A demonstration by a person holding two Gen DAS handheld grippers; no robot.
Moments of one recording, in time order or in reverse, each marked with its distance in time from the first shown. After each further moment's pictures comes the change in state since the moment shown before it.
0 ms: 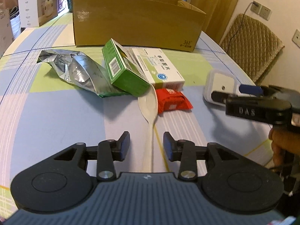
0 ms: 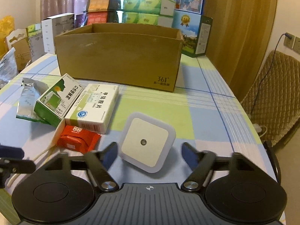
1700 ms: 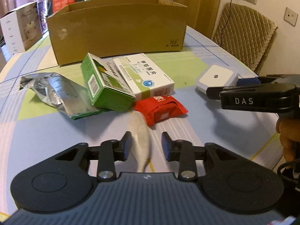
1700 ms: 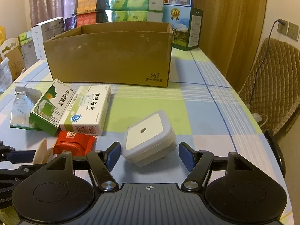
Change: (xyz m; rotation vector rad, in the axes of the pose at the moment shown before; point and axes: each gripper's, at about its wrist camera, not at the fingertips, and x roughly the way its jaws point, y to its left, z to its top) left arm 0.023 -0.029 0.003 0.157 -0.051 0.031; right arm 0.007 -0.012 0.001 0.085 0.024 -0.007
